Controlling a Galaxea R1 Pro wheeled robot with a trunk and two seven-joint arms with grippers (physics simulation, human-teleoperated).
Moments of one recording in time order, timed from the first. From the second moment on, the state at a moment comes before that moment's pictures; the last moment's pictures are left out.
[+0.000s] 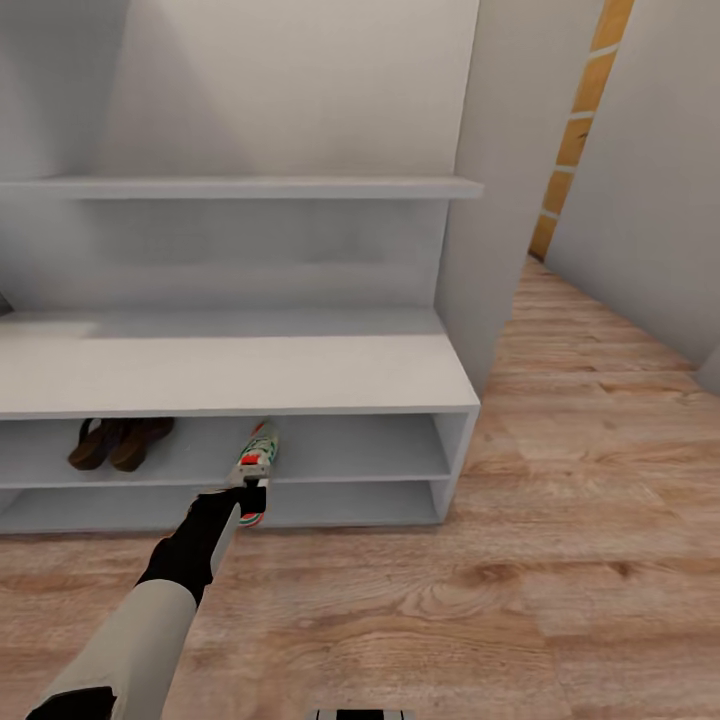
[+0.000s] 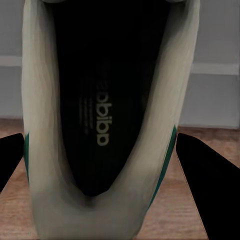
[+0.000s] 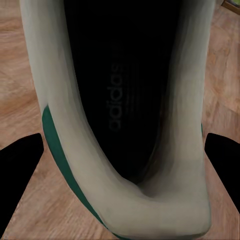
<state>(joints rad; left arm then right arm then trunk) -0.74 -0.05 0.13 -0.74 -0.11 0.51 0.04 -0.23 -0.45 -1.01 -0.53 0.09 -0.33 -0.03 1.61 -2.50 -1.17</state>
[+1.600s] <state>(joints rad) -0.74 -0.05 0.13 -0.76 -0.10 0.51 0.04 -0.23 -0.45 -1.01 -0.53 0.09 -0.33 -0.03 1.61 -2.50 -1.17</state>
